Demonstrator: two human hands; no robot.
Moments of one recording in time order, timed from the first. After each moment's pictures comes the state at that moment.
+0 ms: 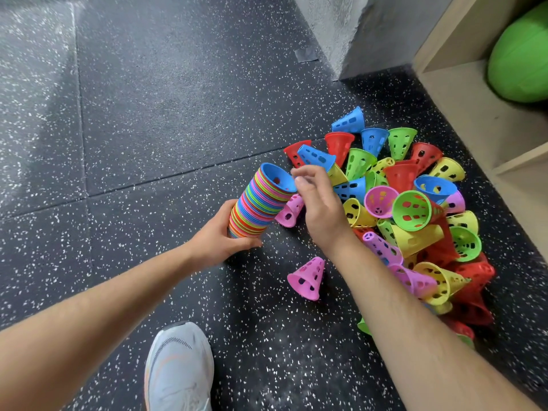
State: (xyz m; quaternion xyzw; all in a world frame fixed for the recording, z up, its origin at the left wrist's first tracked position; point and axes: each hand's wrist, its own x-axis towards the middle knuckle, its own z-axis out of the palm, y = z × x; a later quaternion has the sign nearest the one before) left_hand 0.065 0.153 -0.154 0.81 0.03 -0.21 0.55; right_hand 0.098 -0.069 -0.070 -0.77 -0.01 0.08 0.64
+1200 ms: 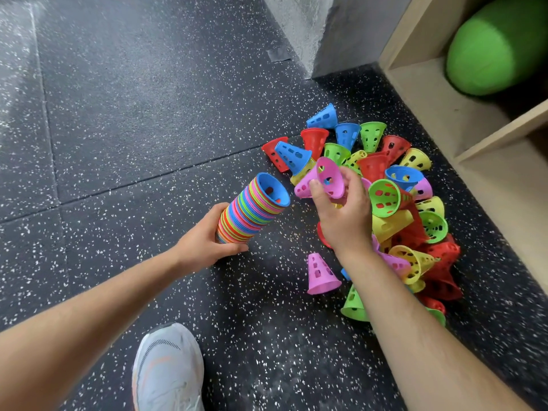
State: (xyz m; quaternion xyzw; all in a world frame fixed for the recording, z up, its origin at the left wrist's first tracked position) left_hand 0.057 0.149 -0.154 0.84 -0.03 -0.22 0.50; right_hand 0.078 -0.125 -0.077 -0.88 0.10 -0.14 0.45
